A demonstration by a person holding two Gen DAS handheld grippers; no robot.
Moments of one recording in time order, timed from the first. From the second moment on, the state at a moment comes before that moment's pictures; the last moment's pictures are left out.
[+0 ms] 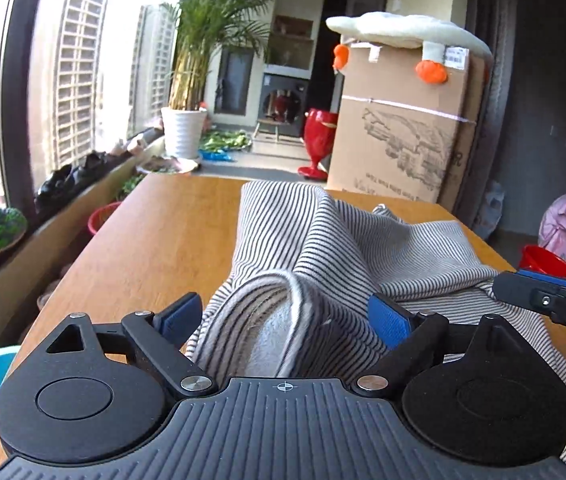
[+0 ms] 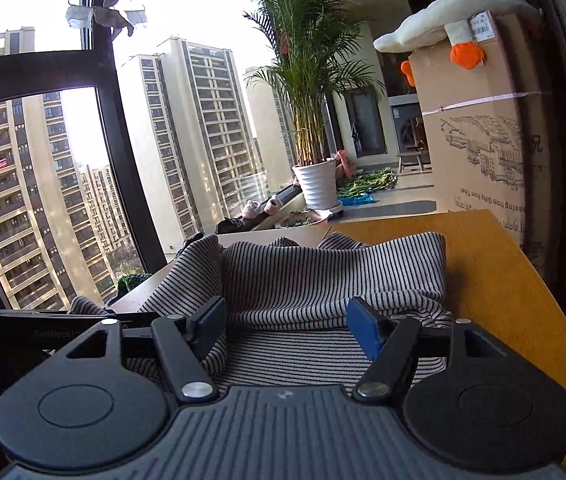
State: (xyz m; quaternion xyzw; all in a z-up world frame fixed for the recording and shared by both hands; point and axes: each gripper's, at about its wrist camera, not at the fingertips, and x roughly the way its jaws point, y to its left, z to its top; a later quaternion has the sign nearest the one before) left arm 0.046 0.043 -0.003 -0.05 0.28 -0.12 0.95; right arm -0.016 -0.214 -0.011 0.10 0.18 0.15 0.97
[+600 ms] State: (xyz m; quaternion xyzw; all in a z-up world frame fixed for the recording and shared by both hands) left arm -0.021 0.068 -0.013 -0.04 0.30 -0.10 0.95; right arm -0.036 -0.195 -0.020 0.14 0.20 0.22 0.94
